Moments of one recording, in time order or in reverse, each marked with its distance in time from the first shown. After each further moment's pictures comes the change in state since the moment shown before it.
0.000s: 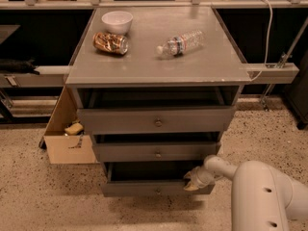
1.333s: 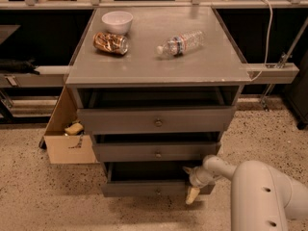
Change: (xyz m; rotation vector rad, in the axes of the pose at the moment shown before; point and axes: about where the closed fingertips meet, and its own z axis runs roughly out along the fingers) arm 0.000 0.002 0.001 -0.004 -0.002 -0.001
